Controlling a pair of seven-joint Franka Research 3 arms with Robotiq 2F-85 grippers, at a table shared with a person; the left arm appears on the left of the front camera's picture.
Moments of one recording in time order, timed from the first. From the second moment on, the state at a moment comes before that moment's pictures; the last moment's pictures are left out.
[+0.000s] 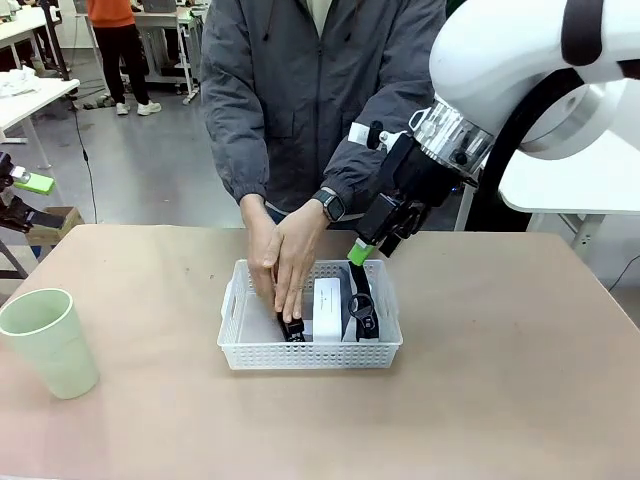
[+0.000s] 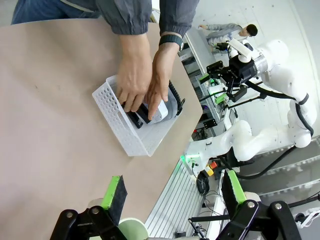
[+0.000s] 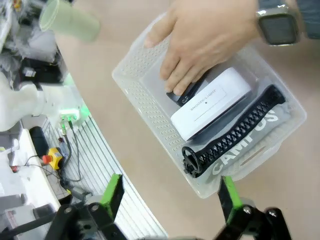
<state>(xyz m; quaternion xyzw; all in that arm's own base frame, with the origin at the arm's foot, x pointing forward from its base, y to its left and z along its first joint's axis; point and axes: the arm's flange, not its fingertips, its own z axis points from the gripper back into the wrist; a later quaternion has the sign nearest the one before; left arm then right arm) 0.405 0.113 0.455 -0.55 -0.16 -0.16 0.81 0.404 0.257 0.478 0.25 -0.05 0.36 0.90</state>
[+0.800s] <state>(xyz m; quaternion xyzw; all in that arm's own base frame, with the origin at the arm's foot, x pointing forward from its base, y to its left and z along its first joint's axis) 0.405 0.113 0.455 -0.55 -0.16 -0.16 0.81 0.357 -0.075 0.428 0.60 -0.27 0.02 0.76</state>
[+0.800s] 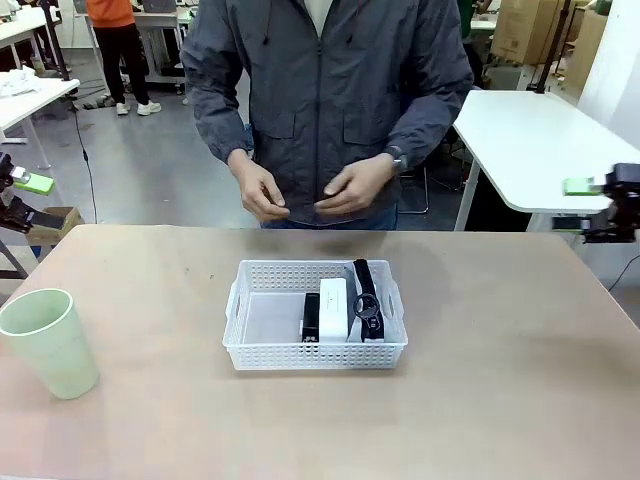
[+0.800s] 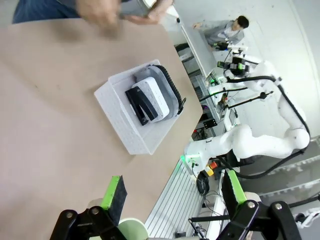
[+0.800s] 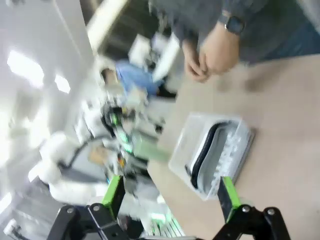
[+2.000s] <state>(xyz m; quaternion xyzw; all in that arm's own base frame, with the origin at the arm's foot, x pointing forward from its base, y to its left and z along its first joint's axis) 0.405 0.113 0.455 -0.55 -0.16 -0.16 0.81 0.365 -0.111 0.382 0.58 -0.30 -0.05 0.76</state>
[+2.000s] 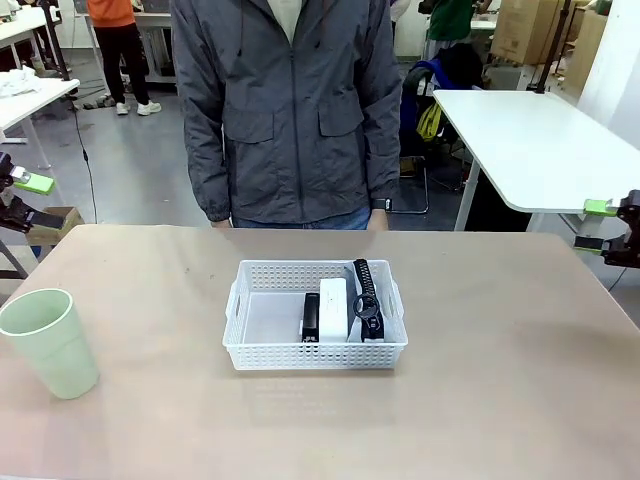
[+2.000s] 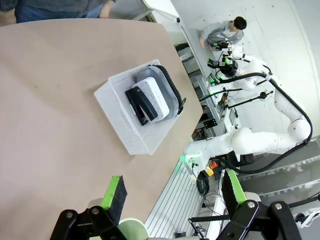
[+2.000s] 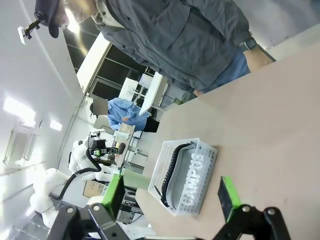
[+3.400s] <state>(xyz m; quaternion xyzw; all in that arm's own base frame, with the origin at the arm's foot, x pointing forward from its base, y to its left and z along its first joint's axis) 0.405 0.112 0.456 -0.54 -0.16 -0.17 0.81 0.365 -0.111 0.382 0.58 -0.30 -0.05 0.76</state>
